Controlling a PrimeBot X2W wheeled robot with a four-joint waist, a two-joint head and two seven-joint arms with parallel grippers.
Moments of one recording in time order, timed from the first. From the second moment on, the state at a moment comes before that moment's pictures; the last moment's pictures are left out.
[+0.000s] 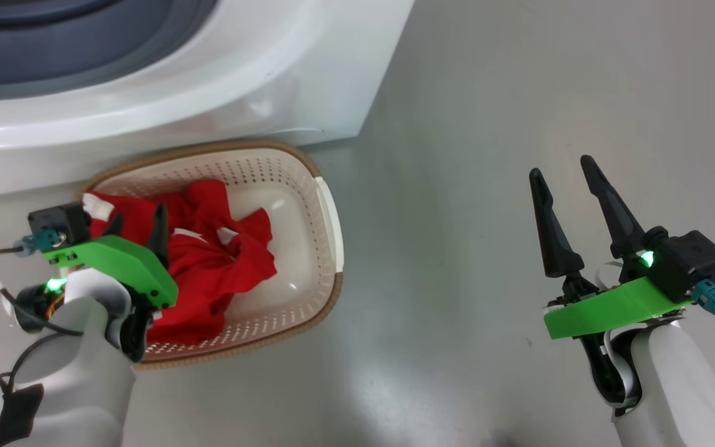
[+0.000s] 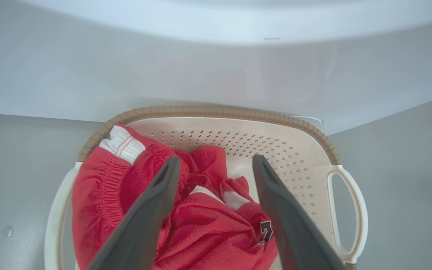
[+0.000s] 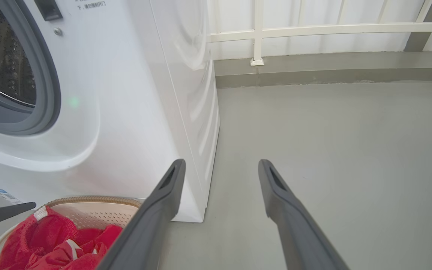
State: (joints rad) left arm -0.89 0.13 -0.23 1.25 -0.60 -0.12 -0.18; right arm -0.31 -0.05 0.06 0.19 0.29 0.13 -0.26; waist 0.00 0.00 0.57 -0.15
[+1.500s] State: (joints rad) left arm -0.17 0.08 -0.02 0.17 -0.37 -0.08 -0.25; right arm -0.14 -0.05 -0.02 0.19 0.19 0.13 -0.26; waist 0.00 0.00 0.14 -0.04
